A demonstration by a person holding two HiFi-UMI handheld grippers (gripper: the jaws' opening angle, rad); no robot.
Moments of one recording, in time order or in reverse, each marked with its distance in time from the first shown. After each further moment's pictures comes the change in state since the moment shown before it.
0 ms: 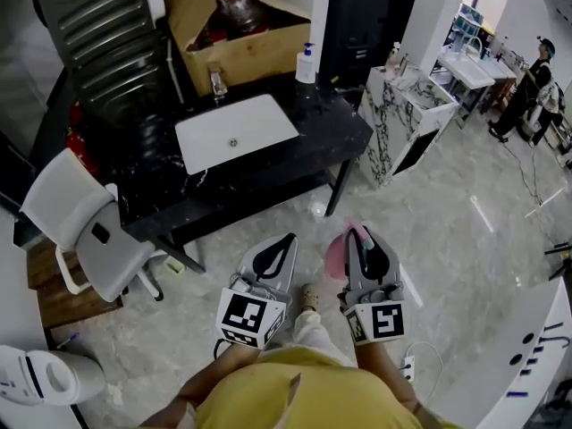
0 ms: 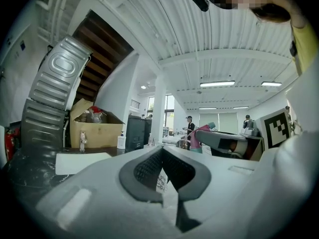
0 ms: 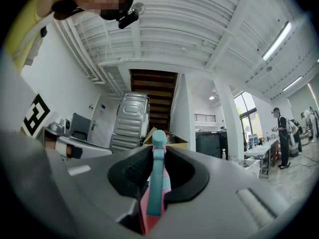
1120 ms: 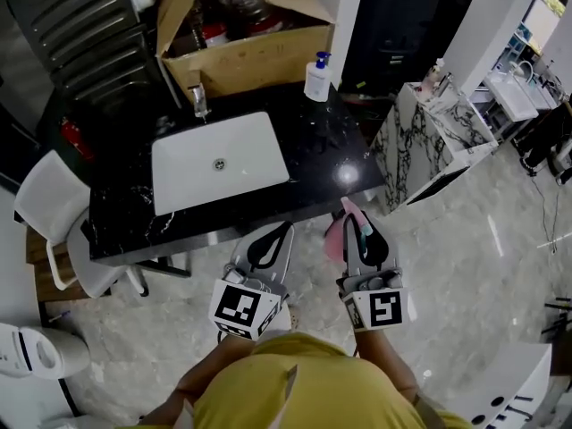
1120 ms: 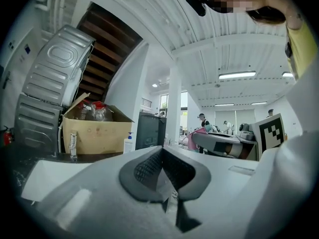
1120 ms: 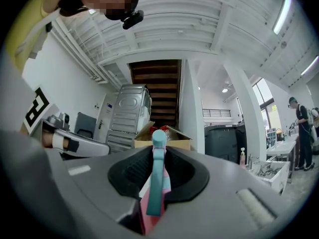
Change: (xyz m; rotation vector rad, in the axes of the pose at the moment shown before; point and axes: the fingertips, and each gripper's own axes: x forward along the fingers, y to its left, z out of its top) left arm 0.270 0.114 0.003 -0.008 0.006 0.160; right arm 0.259 -0.172 -0.069 0.024 -0.006 0.181
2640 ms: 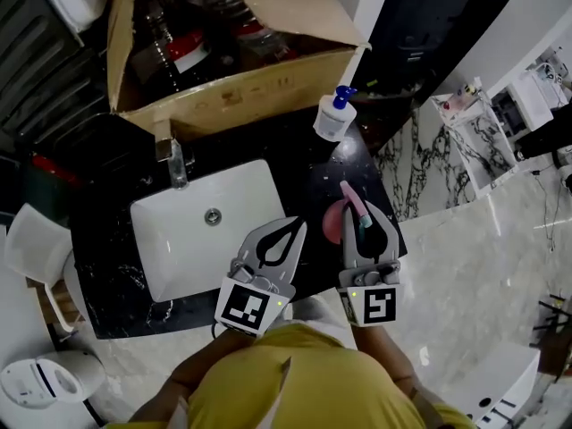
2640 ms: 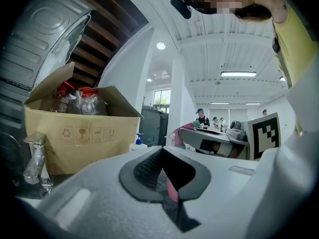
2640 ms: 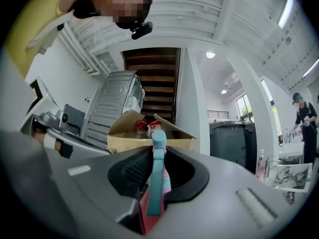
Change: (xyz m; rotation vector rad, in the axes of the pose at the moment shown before) left arm 0.230 0.177 0.008 0.004 0.049 -0.109; right arm 0.284 -0.075 -0.061 -0.005 0.000 -0.040
